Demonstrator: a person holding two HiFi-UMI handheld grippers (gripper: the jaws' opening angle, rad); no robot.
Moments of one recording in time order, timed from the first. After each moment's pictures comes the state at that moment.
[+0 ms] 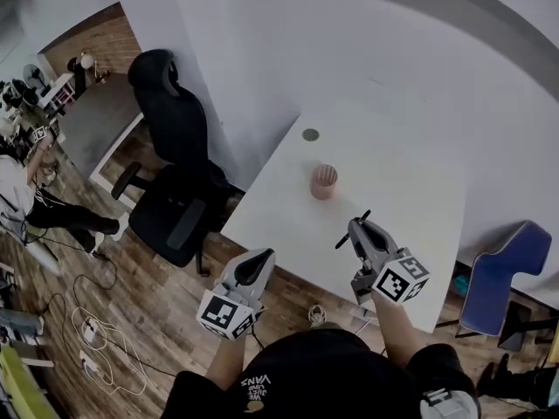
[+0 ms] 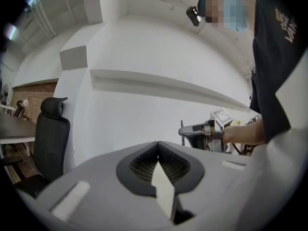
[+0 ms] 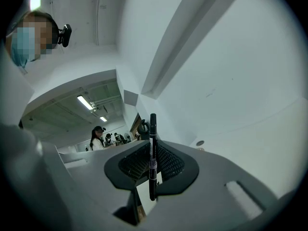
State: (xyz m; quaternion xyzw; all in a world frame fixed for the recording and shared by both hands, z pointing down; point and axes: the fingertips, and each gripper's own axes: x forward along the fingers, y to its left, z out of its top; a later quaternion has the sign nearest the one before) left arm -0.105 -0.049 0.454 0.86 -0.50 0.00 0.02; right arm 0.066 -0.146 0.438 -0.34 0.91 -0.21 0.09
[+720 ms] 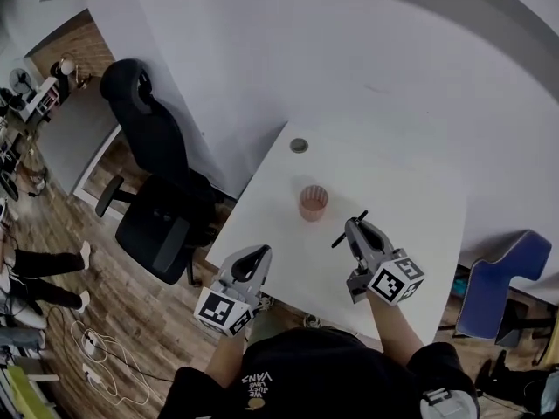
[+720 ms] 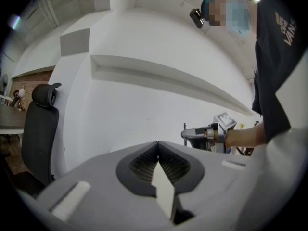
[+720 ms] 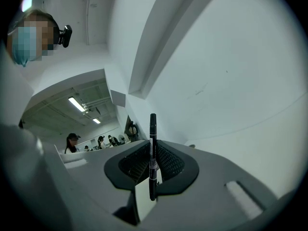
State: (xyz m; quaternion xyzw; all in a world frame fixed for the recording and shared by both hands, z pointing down) left arm -0.110 -0.157 0.475 0.87 -0.49 -0.01 0.05; right arm 0.070 -0.240 0.462 -0.38 0.89 -0.23 0.10
